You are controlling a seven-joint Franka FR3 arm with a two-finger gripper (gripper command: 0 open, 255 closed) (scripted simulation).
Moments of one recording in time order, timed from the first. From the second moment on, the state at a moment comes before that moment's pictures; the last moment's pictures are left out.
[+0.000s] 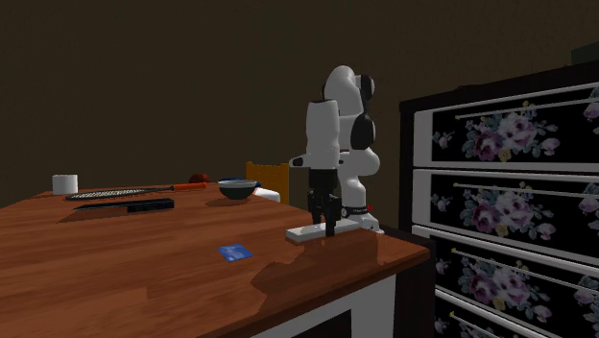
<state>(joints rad) 0.08 0.09 0.60 -2.27 -0.05 2.36 0.82</state>
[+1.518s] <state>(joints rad) 0.07 -0.07 0.60 -2.16 0.07 2.11 0.74</state>
